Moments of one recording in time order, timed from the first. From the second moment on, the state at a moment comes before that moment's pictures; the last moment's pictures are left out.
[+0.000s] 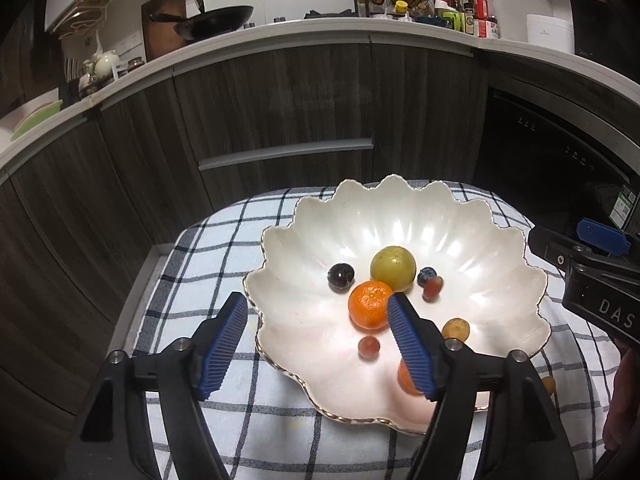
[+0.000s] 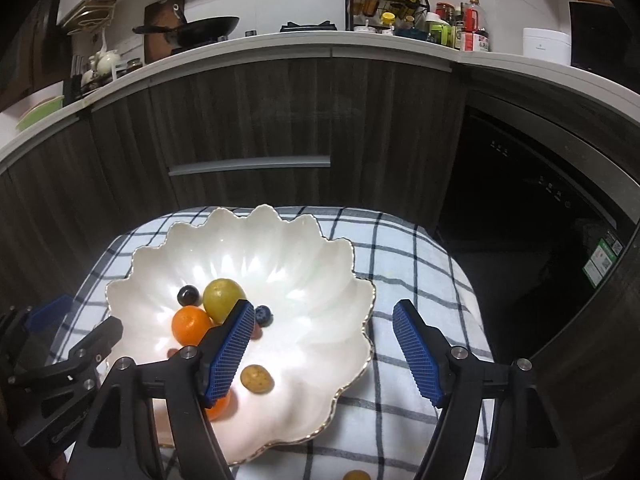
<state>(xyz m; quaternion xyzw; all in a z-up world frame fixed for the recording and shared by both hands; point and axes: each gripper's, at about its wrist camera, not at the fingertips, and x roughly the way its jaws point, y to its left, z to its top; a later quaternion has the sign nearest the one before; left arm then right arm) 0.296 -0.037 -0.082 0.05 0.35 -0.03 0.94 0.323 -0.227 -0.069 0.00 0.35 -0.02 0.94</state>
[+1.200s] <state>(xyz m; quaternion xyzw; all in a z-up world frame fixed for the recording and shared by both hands) 0.233 -0.066 -0.066 0.05 0.34 -0.05 0.94 0.262 -0.264 -0.059 0.01 0.34 -0.04 0.94</state>
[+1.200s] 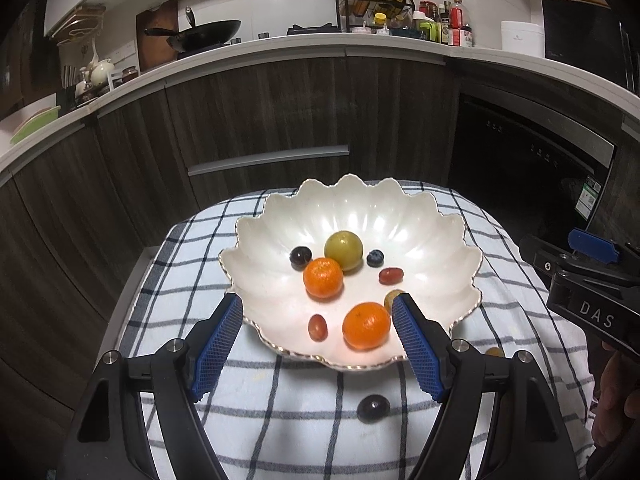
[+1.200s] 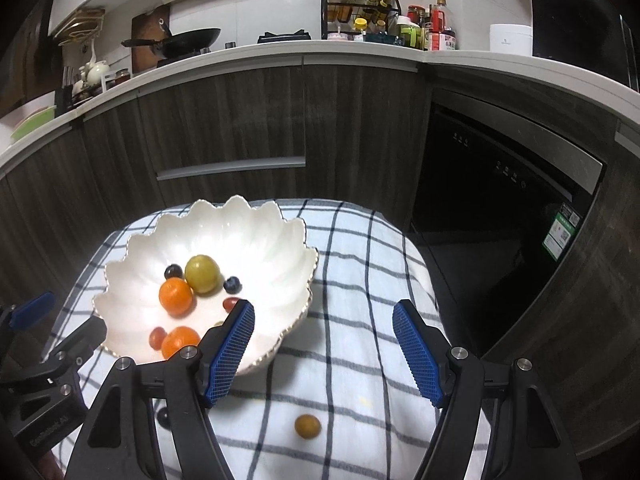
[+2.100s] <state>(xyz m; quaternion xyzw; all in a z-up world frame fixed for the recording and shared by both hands) 0.201 -0.071 -0.104 0.05 0.35 -0.07 0.93 0.225 -0.264 -0.096 0.00 0.36 -0.04 0.93</state>
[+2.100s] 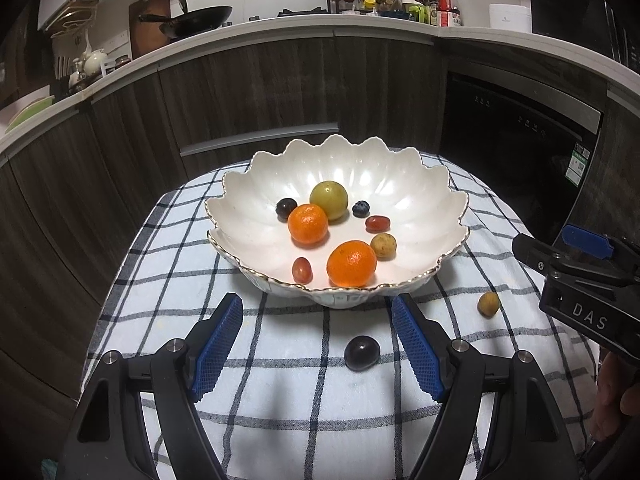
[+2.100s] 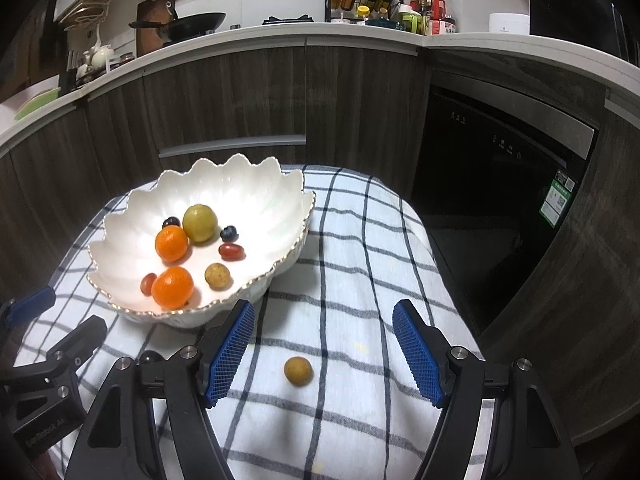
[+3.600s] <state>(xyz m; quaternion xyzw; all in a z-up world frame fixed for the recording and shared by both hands) 0.216 -0.089 -0.164 0.06 0.41 -0.08 0.91 0.237 -0.257 -0.159 -0.01 0.42 0.00 0.91</state>
